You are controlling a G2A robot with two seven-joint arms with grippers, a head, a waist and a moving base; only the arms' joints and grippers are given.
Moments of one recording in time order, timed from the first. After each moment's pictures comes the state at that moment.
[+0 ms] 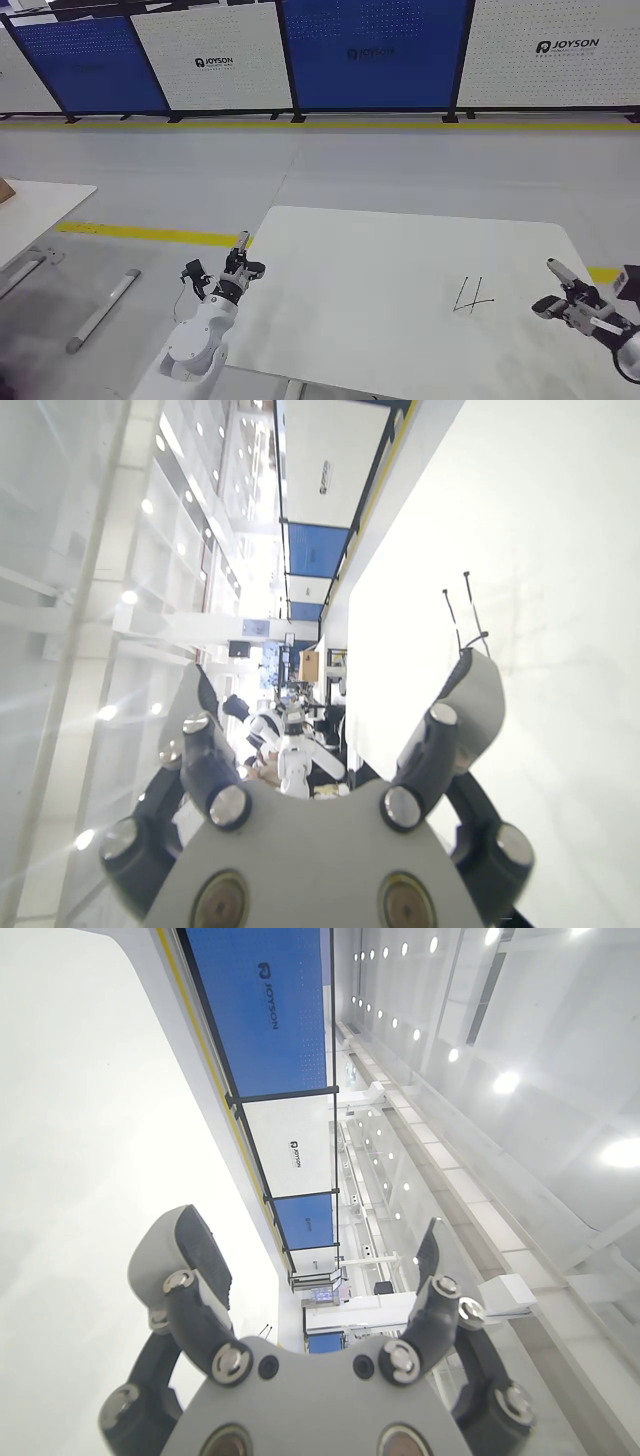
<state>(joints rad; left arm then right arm) 1.73 -1.15 -1.60 -1.80 -0.42 0.00 0.00 -1.42 -1.06 1.75 -1.60 0.25 0.24 0.96</state>
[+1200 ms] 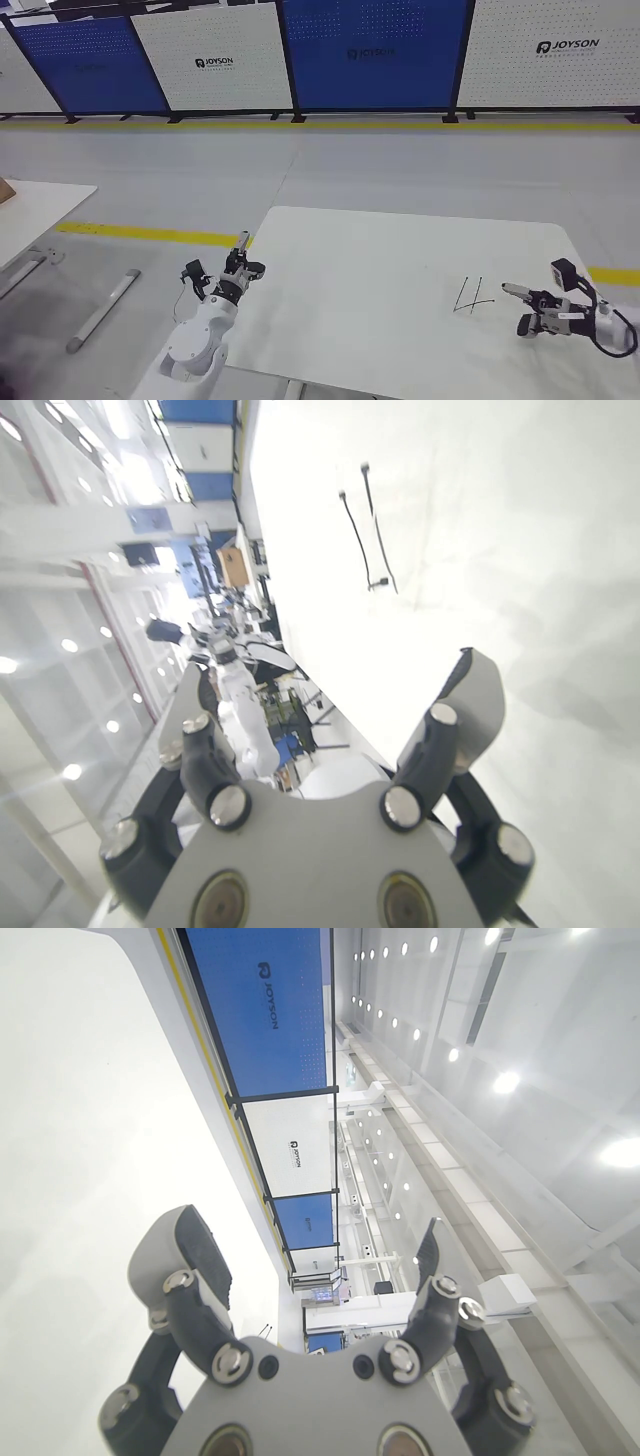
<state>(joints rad) 1.73 -1.15 -1.60 -1.80 -0.42 0.00 0.00 -1.03 -1.01 1.46 -1.08 0.01 0.12 1.41</state>
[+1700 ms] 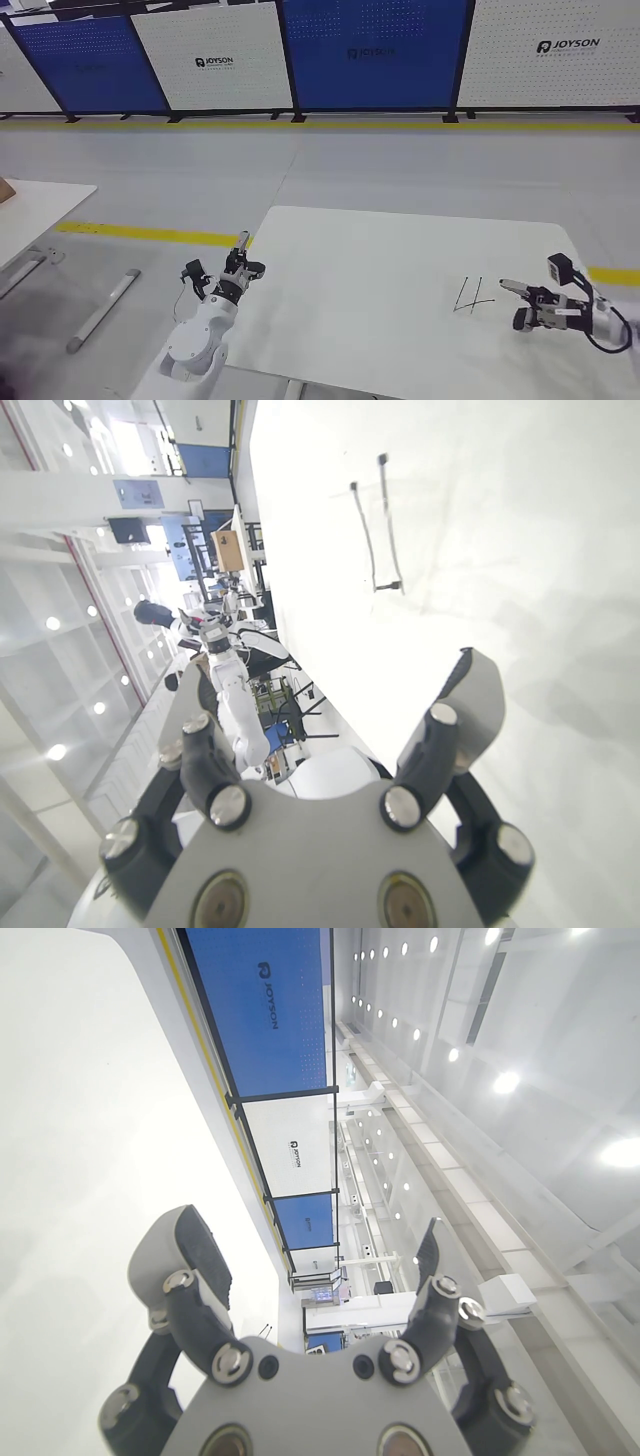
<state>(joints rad) 1.73 -1.15 -1.60 -1.80 -0.42 0.00 0.00 -1.00 -1.00 1.42 -1.05 0.10 0.05 1.39</state>
